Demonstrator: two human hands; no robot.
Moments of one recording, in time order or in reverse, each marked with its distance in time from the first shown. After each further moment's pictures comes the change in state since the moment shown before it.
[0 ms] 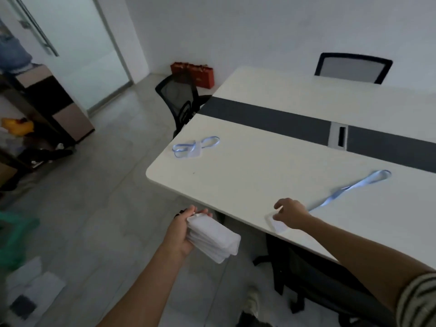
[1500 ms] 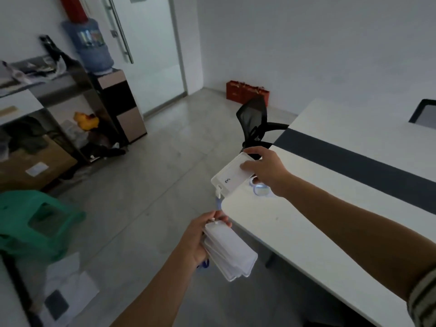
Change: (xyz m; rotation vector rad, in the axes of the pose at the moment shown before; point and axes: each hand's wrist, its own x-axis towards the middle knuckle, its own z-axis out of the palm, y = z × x) left_hand 0.076 0.230 -0.155 -0.079 -0.120 0.064; right_hand 0.065 -0.470 -0.009 0.721 0.017 -0.417
